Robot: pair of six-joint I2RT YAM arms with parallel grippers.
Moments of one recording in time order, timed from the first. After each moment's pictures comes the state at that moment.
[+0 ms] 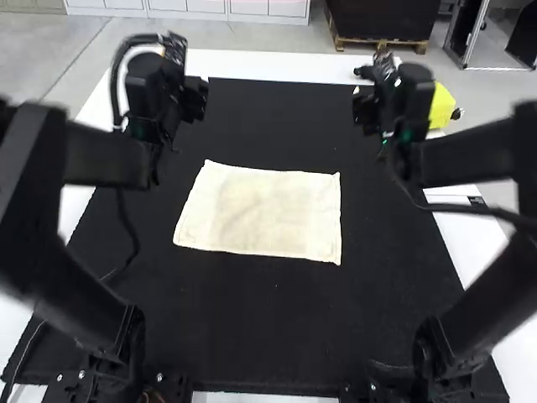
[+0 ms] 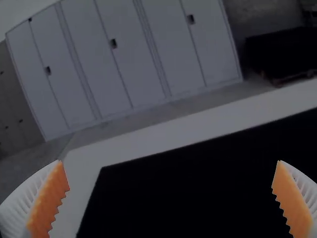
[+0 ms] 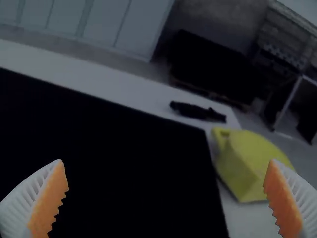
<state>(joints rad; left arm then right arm) -0.12 1.32 0.57 0.79 -0.17 0.32 0.23 1.47 0.67 0.73 0.25 -0.36</state>
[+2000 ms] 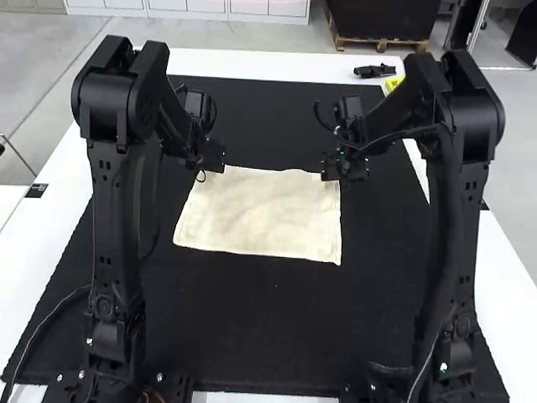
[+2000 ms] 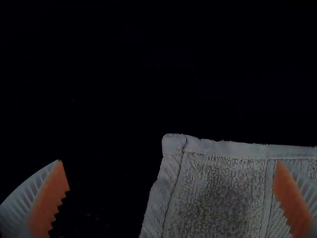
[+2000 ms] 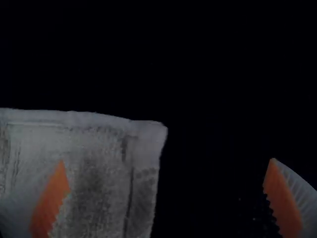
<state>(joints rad) -0.11 2.06 1.11 0.24 -0.19 -0.01 0.25 2.07 1.21 -0.04 0.20 0.11</state>
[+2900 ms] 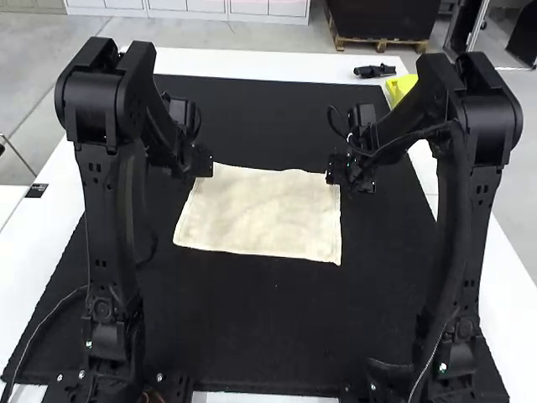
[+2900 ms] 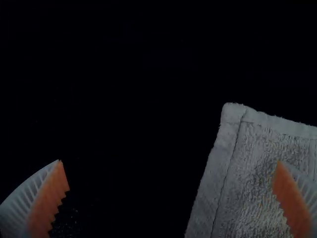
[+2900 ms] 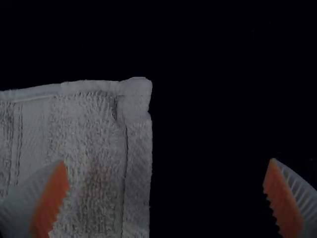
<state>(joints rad) -0.03 2.00 0.99 0.33 -0.14 -0.09 0.21 2.01 1.09 0.03 0.09 0.21</state>
